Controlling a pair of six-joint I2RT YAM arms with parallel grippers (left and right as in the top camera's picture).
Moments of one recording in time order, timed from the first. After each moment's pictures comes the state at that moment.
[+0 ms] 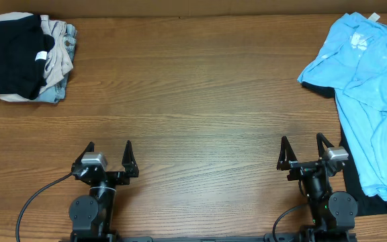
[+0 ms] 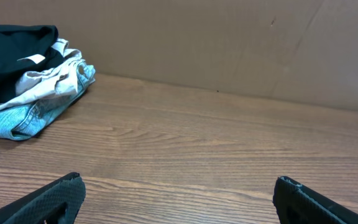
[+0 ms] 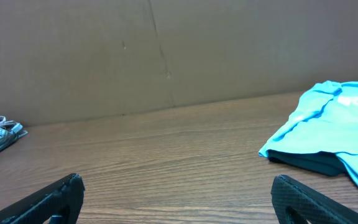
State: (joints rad) left arm 0.00 0.02 0.01 -0.08 0.04 -0.18; right arm -0.01 0.01 0.02 -0.01 -0.15 0.20
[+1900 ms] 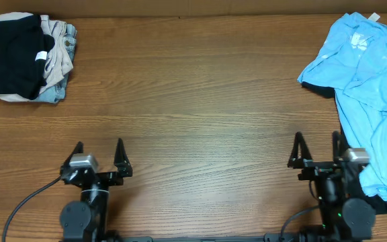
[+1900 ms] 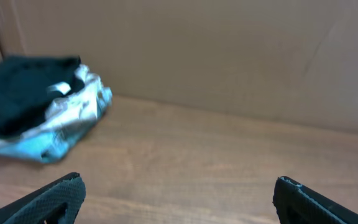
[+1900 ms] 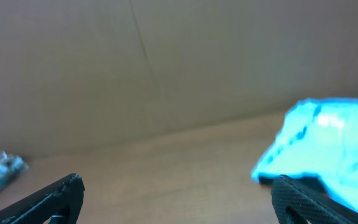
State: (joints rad) left arm 0.00 0.02 0.17 -0.19 -0.03 -0.18; right arm -0.01 0.05 0.25 -0.15 -0.08 0.26
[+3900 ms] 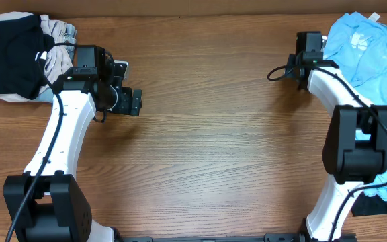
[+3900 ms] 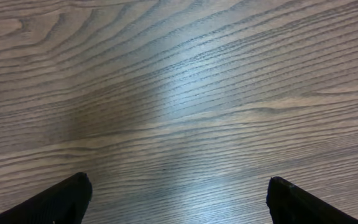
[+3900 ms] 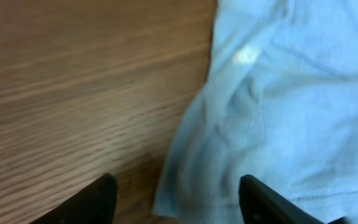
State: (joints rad) left arm 0.00 1.69 1.33 -0.87 0.17 0.11; right arm -0.02 2.12 1.48 -0.35 0.35 0.25
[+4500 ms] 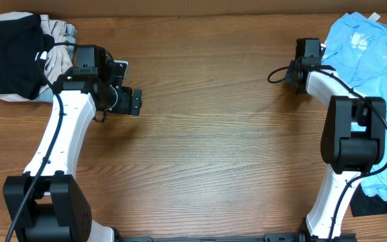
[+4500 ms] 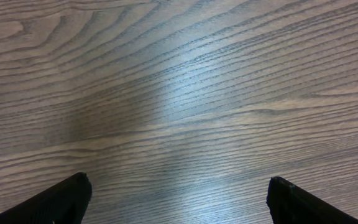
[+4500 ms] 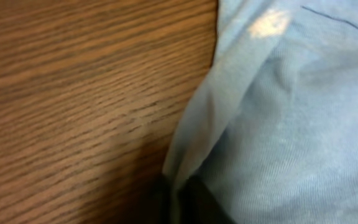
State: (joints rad) left arm 0.00 1.69 1.33 -0.87 0.16 0.11; right arm -0.04 2.21 1.48 -0.28 0.32 0.28
